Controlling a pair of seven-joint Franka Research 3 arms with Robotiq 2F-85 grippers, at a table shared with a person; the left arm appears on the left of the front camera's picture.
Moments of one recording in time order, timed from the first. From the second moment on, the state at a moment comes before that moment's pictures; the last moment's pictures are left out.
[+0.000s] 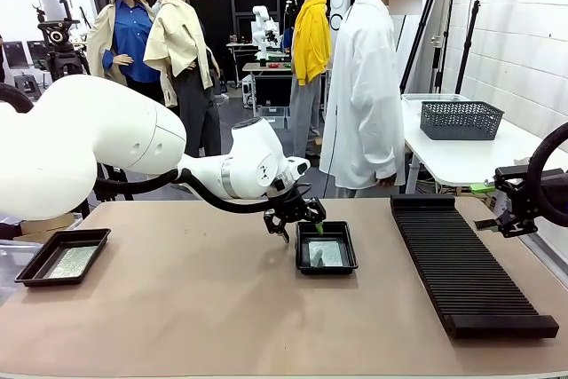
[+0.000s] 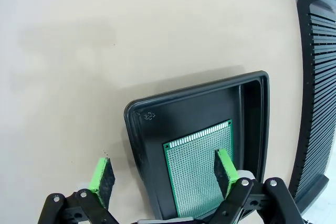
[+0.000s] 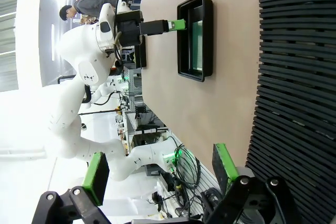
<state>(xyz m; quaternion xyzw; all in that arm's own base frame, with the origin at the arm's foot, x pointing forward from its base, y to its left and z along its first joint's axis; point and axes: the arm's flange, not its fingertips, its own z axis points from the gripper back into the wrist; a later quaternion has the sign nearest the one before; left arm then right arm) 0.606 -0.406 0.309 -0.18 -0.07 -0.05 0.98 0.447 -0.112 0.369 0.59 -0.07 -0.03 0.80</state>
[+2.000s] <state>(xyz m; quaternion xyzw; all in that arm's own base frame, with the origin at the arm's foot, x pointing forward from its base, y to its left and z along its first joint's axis) 0.609 -0.410 0.308 -0.15 -0.06 -0.08 0.98 0.447 -0.112 0.369 0.59 -0.07 -0.03 0.80</state>
